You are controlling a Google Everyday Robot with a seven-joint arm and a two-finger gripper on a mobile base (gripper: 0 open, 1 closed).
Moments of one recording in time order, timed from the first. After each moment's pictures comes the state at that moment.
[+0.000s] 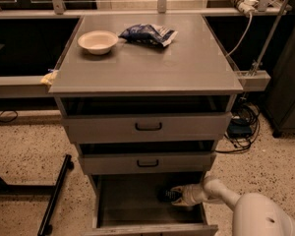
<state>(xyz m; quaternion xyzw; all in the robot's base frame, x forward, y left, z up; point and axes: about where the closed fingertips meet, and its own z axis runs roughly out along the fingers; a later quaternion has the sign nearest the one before) 0.605 -0.165 0.142 -0.67 0.65 0.14 0.32</state>
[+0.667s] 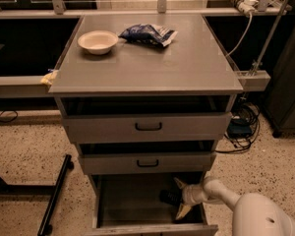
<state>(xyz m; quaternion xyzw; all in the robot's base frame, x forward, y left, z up) 0.605 -0.165 0.141 -0.67 0.65 0.14 0.32</state>
